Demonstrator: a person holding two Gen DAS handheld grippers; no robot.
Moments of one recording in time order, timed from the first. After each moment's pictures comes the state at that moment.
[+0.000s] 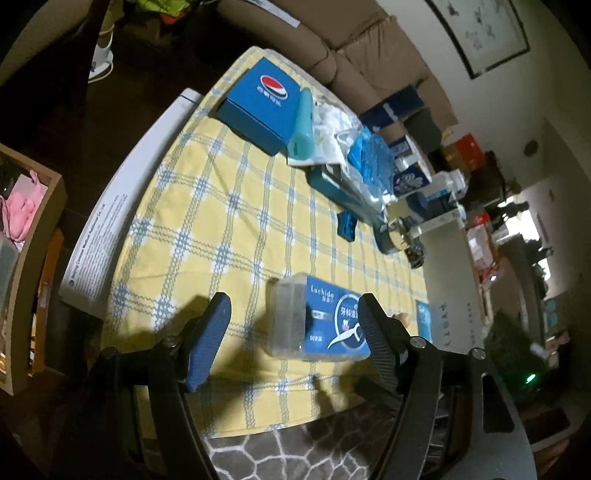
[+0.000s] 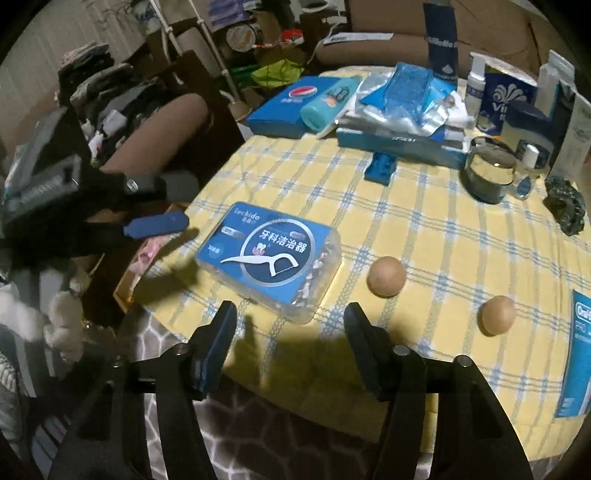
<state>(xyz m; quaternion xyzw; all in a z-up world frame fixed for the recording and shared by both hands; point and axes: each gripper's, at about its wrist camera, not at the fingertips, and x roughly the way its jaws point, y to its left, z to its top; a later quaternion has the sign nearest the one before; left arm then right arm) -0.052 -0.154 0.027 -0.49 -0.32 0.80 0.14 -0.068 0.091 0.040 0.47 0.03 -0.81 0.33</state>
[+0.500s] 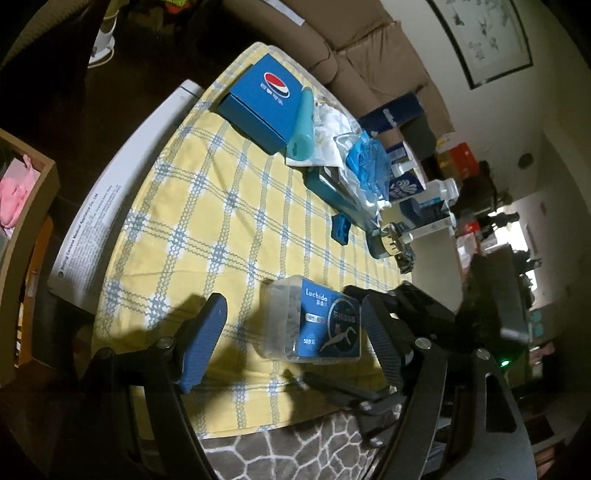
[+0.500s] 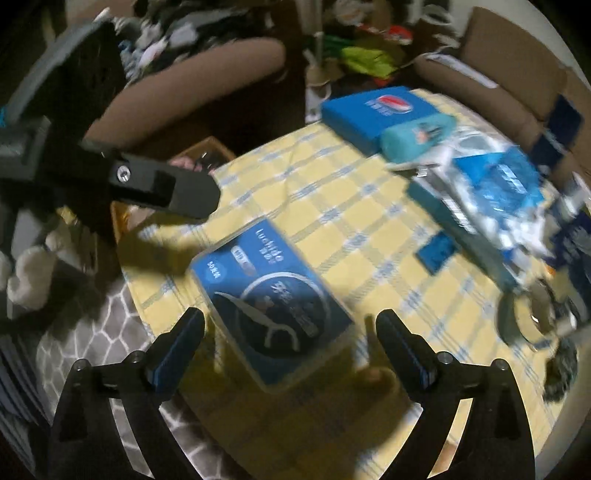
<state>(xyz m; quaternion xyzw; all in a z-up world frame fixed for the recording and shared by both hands) -0.056 -0.163 0.024 -0.49 -0.35 0.78 0.16 -0.100 0.025 0.022 0.46 0.24 -0.73 0.45</state>
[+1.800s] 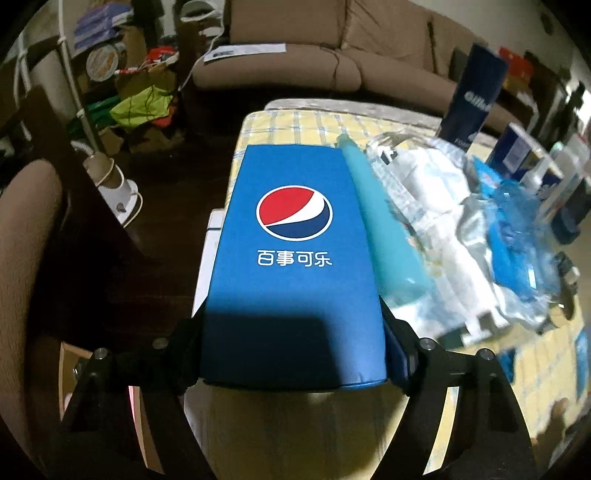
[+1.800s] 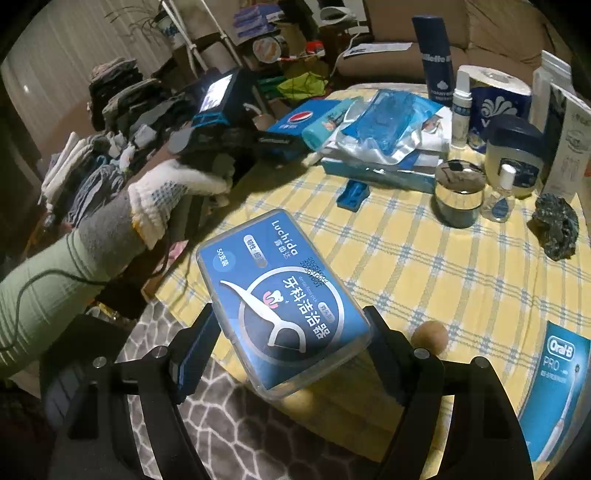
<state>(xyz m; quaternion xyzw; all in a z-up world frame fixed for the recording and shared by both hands) -0.225 -0.129 0.013 -0.47 -0.03 0.88 0.02 -0.084 0.145 0.060 0.46 0.01 -0.80 0.39</state>
